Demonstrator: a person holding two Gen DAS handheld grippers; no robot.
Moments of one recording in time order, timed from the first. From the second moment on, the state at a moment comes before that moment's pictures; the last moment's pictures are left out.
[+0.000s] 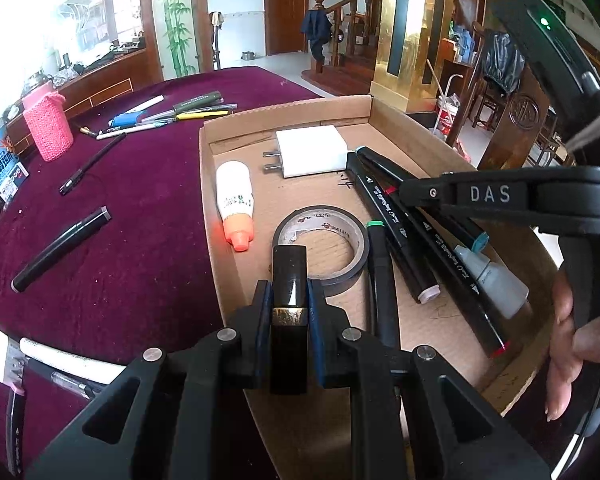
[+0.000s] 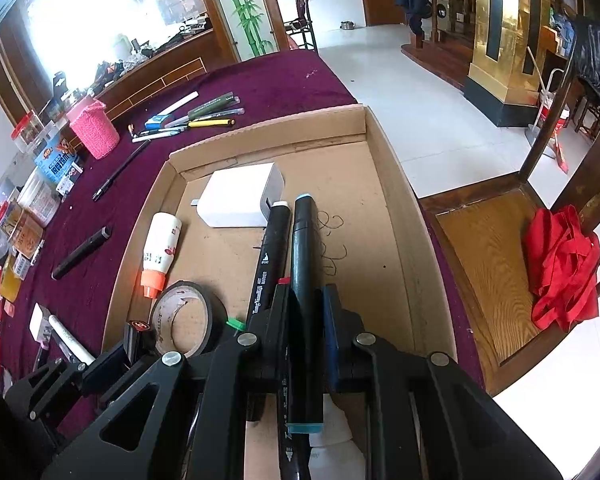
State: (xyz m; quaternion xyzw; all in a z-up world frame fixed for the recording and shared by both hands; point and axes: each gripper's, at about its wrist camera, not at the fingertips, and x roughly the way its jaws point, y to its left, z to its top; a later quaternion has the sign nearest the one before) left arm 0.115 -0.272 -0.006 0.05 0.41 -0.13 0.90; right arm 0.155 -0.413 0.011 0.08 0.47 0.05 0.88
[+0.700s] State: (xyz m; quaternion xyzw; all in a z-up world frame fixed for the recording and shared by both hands) left arm 0.115 -0.272 -0.005 0.05 0.41 -0.12 0.90; right arm 0.159 -0.408 0.012 0.07 0.48 0.05 0.87
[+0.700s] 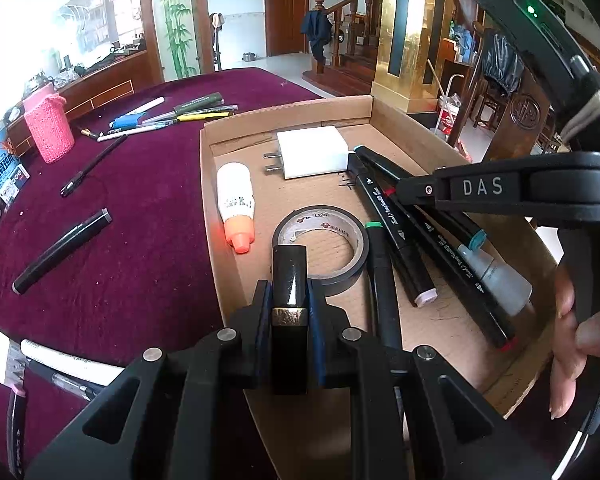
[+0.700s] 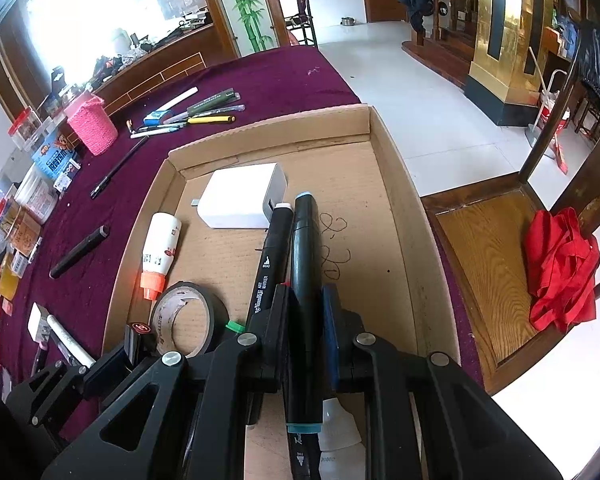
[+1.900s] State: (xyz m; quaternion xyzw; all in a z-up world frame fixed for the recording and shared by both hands) left arm 0.105 -0.271 0.009 0.05 0.37 -0.13 0.92; right arm 0.055 -0.424 0.055 0.17 0.38 0.08 0.91
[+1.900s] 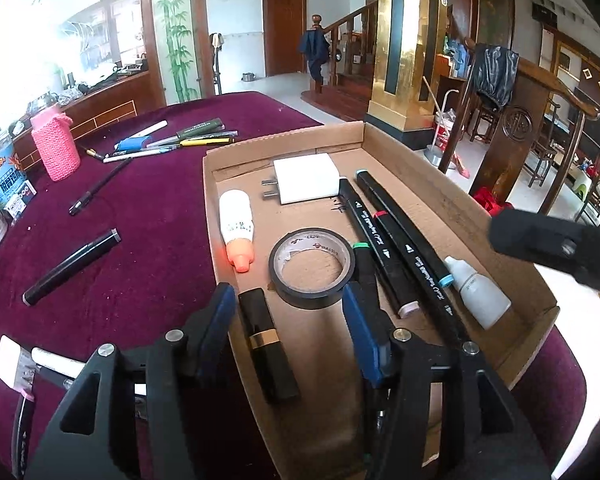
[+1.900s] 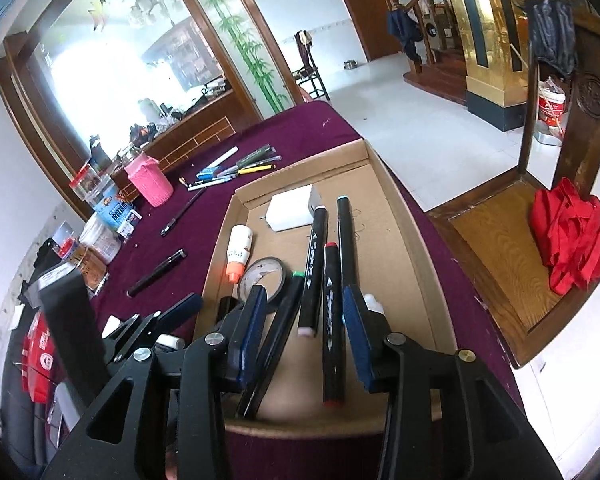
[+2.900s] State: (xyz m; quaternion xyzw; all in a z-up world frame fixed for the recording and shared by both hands) left arm 0.003 -0.067 0.042 -0.04 0.42 -0.11 0.90; right arm -0.005 -0.345 0.070 0.13 0.36 0.18 0.91
